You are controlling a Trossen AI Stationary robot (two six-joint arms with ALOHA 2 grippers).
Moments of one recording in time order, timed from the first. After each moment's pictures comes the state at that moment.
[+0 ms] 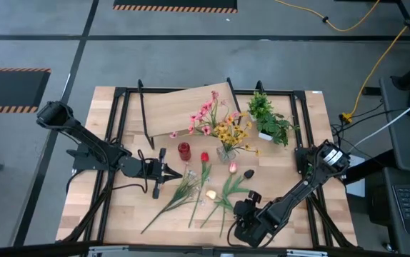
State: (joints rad) left arm -0.50 1.19 0.40 0.57 -0.45 -0.09; right arm 0.79 1.97 1.21 -0.51 0.46 1.15
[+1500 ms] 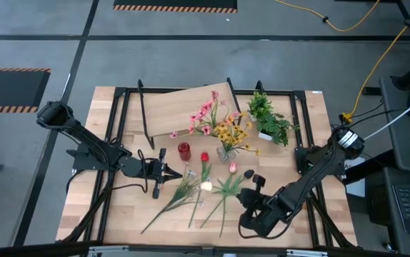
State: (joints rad) left arm -0.50 1.19 0.40 0.57 -0.45 -0.10; right arm 0.76 1.70 1.20 -0.67 0.68 0.93
